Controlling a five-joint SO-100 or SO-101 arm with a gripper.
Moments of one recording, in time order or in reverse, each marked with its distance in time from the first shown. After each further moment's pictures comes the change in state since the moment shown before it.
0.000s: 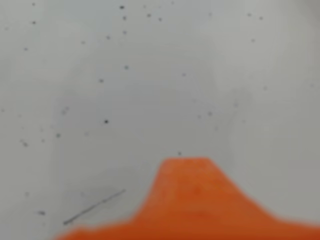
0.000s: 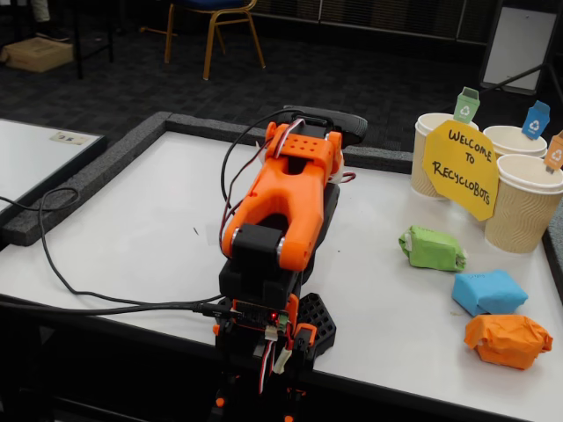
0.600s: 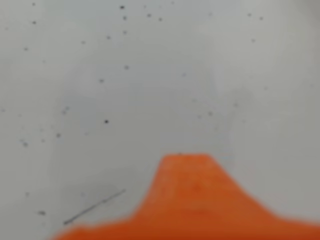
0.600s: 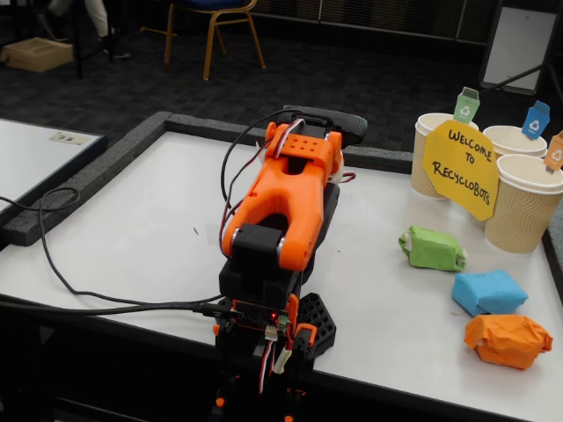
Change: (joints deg) arm 0.0 0.0 0.0 0.0 0.0
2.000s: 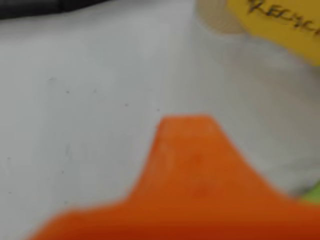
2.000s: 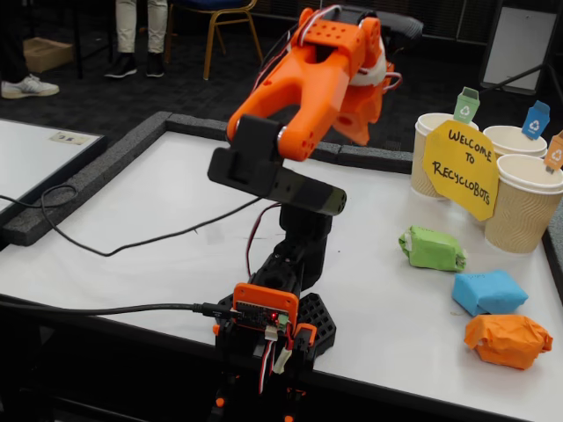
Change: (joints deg) arm 14.4 -37.9 -49.8 8.2 -0.2
